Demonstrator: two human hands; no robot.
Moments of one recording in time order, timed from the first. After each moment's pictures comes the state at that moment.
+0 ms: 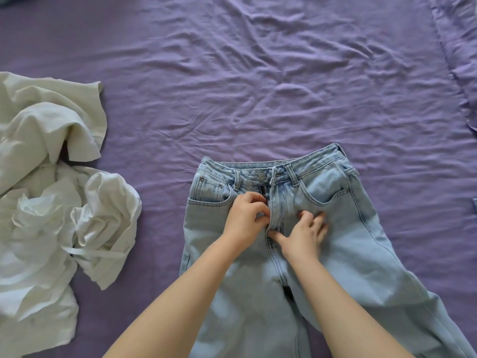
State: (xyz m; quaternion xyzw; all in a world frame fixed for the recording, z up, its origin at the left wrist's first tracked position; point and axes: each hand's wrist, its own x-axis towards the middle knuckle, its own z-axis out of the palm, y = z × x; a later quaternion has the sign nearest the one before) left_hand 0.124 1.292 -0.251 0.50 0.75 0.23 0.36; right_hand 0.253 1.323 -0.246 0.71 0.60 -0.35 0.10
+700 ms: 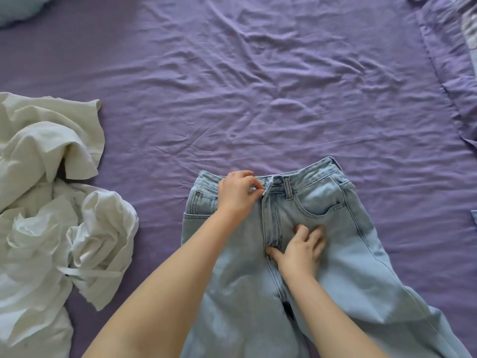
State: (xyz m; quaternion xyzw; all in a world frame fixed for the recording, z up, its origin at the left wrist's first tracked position) left_hand 0.084 1.361 -0.246 0.48 0.81 0.17 0.29; right_hand 0.249 1.320 -0.250 0.71 0.62 -0.30 0.14
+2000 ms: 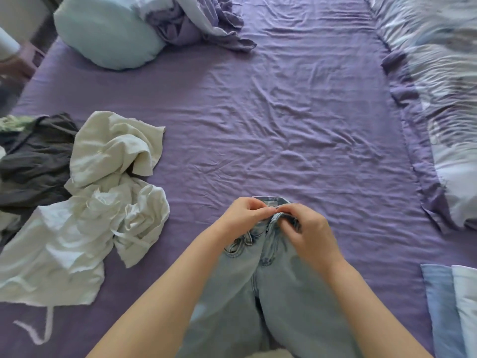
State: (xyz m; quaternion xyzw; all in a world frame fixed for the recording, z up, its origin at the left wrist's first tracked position) left_hand 0.125 1.318 -0.055 0.27 0.71 0.38 0.53; right_hand 0.279 1.394 -0.050 0.32 0.84 -0.39 -0.18
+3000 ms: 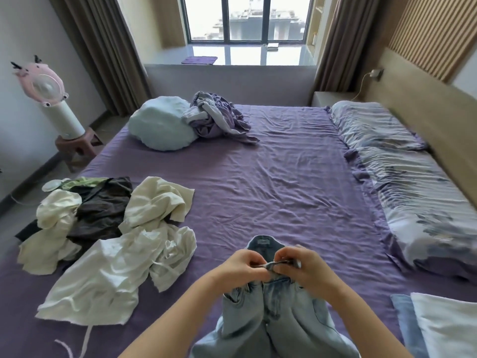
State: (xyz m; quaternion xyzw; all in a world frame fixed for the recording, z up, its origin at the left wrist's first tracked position) left_hand 0.178 1.184 0.080 0.39 0.67 0.37 0.51; right_hand 0.339 1.306 0.094 0.25 0.83 -0.49 -0.08
